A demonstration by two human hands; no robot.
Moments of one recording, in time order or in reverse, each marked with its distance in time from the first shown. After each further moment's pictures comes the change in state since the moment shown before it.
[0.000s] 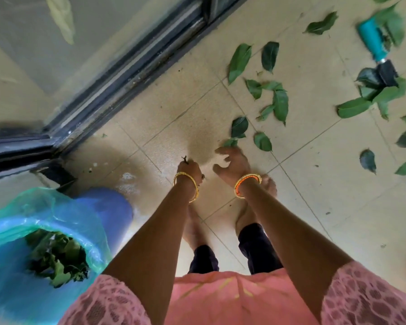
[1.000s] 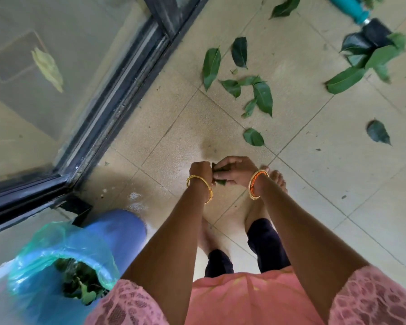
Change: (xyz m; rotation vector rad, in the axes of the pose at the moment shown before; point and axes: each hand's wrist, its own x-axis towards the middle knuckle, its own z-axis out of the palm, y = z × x) left_hand -0.023 0.014 0.055 0.394 0.013 0.070; right_hand -0.001 0.036 -0.037 0.614 -0.266 0.169
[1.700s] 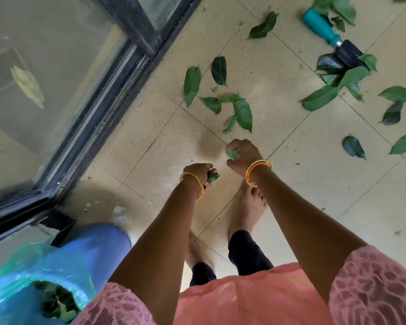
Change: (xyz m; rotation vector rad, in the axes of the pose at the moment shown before) left_hand 0.004 0.040 0.030 -0.186 -0.078 -0.157; right_hand 0.021 -0.035 -0.074 -0.660 0.300 -0.126
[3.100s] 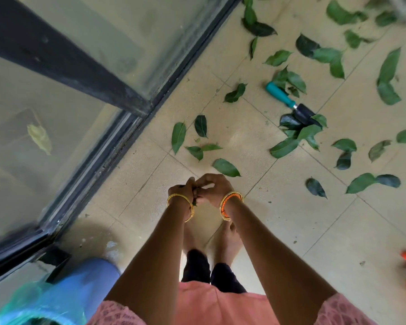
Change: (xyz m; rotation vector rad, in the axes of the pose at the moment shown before) left_hand -0.061 0.066 0.025 0.015 0.180 0.160; right_hand -0.022 -0.064 -0.057 0.602 -0.152 0.076
